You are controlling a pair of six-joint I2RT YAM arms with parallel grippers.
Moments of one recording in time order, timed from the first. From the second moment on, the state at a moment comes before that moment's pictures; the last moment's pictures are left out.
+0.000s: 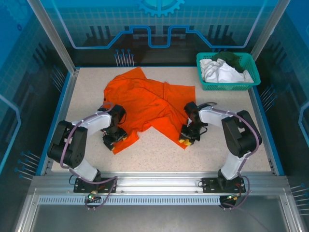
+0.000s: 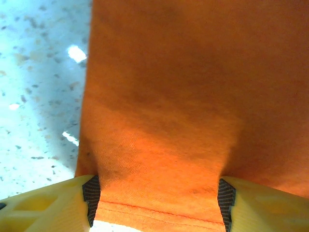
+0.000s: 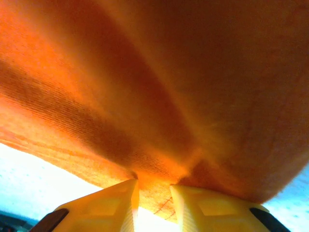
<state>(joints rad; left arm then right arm) -0.28 1.60 0.87 -0.92 0.05 -1.17 0.39 1.76 0.97 -0.86 -0.41 0.71</state>
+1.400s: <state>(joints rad) -0.24 2.14 2.04 -0.96 0.05 -0.65 0.31 2.15 1.81 -0.95 0.06 0.94</state>
